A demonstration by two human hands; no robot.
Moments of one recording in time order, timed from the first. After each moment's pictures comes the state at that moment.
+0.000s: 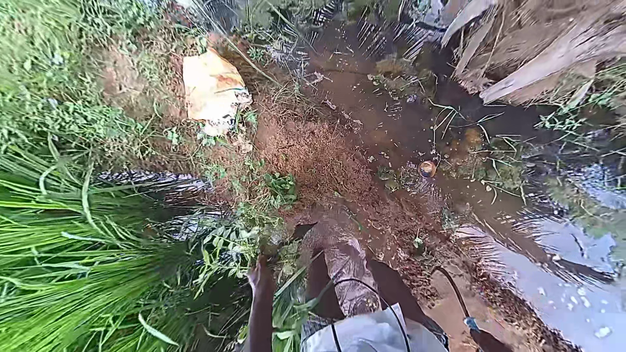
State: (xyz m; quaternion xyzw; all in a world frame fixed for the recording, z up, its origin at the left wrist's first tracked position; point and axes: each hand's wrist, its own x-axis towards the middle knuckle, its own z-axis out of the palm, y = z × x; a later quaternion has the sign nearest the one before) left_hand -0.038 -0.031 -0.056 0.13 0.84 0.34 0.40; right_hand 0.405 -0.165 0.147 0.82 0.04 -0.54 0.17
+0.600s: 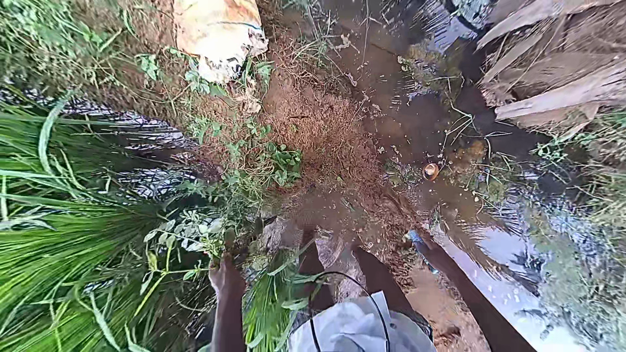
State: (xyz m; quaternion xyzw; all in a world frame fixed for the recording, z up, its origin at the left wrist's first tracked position) left_hand -0.147 -0.051 -0.072 0.04 0.85 0.38 0.37; right_hand 0.419 -0.075 -0.045 0.77 0.34 -0.51 0.15
